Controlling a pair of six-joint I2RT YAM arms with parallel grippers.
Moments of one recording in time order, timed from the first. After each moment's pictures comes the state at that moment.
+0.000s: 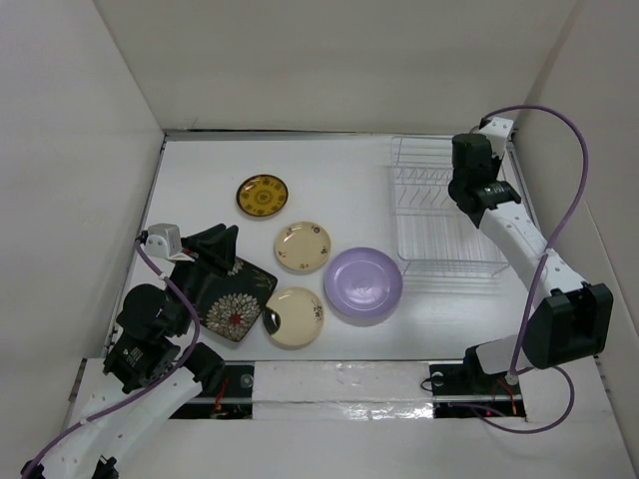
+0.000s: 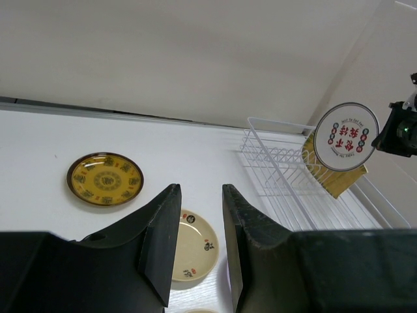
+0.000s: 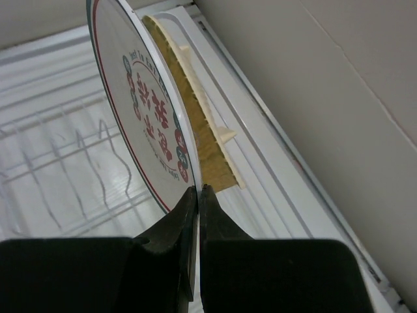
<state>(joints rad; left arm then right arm) -0.65 0.31 0.68 -0.18 -0.34 -0.29 0.23 1.40 1.27 -0.36 0.83 0.21</state>
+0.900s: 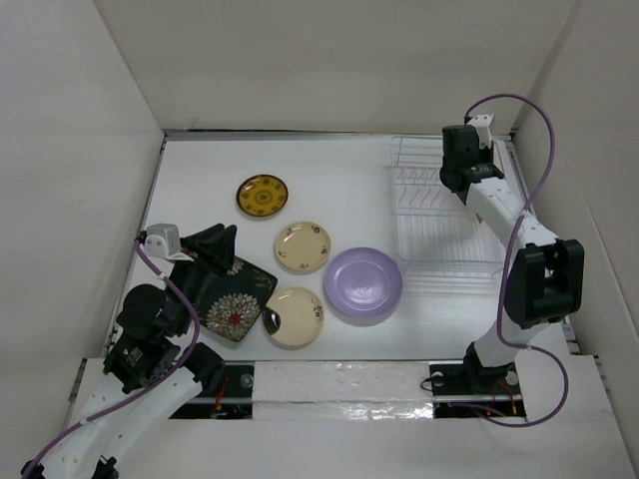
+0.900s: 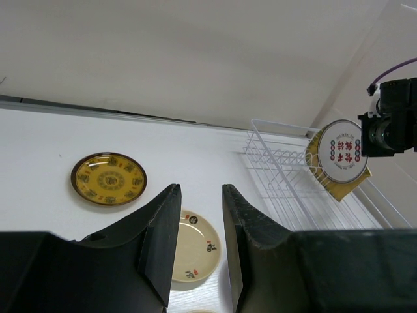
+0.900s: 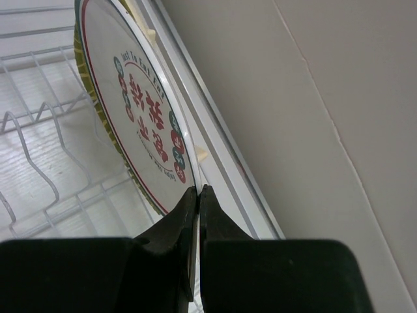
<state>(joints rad) -0.65 0.31 0.68 -0.18 -0.36 -0.29 0.18 1.66 1.40 -0.39 0.95 -0.03</state>
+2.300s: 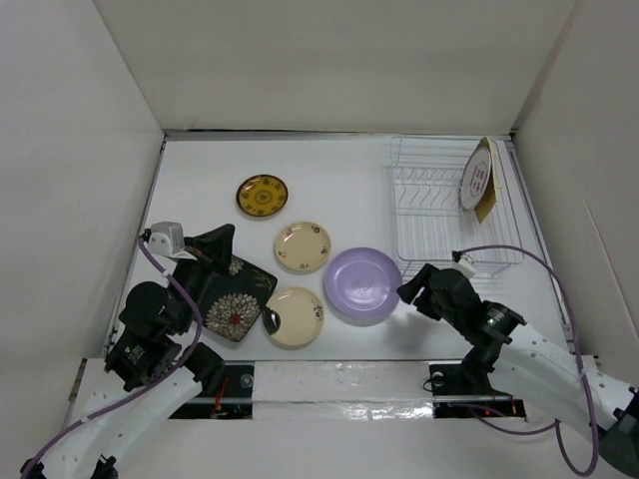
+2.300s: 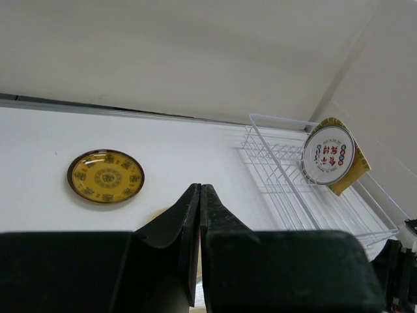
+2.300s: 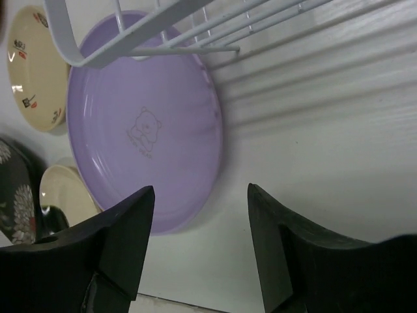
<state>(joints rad) -0.65 0.32 0.68 -0.18 -0.34 -0.29 0.74 0.62 0.37 -0.47 0.33 1.07</state>
